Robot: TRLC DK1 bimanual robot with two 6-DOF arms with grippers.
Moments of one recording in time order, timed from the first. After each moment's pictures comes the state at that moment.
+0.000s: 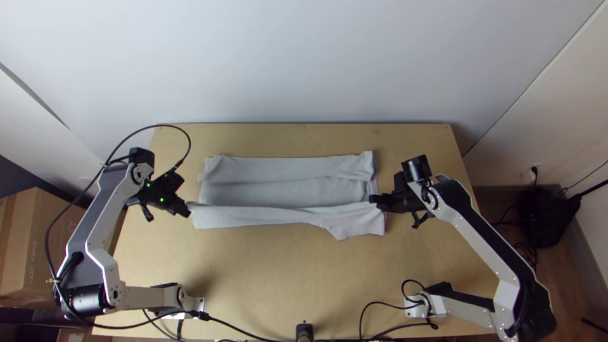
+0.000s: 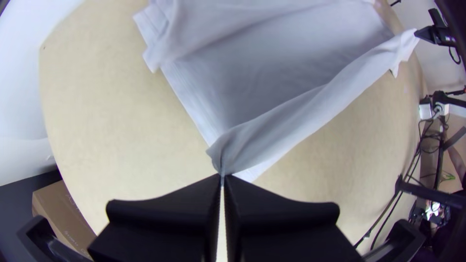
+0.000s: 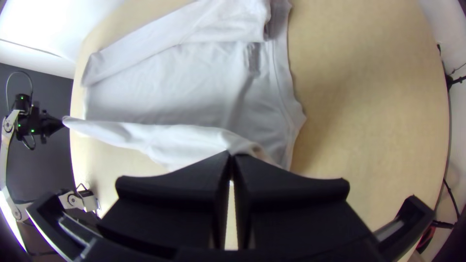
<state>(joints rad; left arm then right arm) 0.22 1.46 1.19 -1.10 0.15 0.71 0.32 1.30 1.04 -0.87 -0.22 0.39</state>
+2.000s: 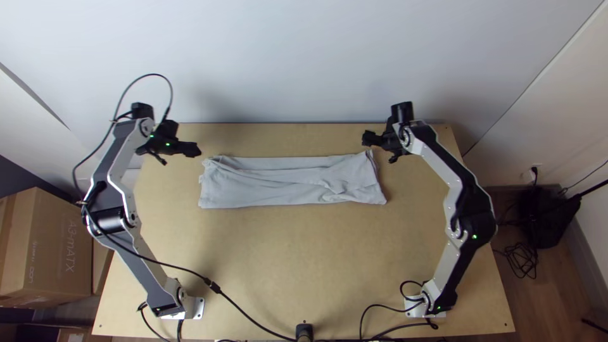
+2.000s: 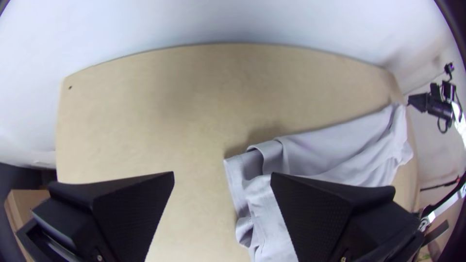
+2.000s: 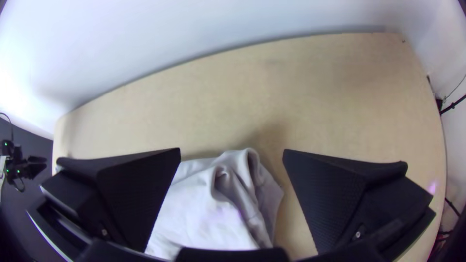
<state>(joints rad) 0.27 2.01 1.80 -0.89 0.35 0.37 0.18 1.96 1.65 -0.58 -0.08 0.38</state>
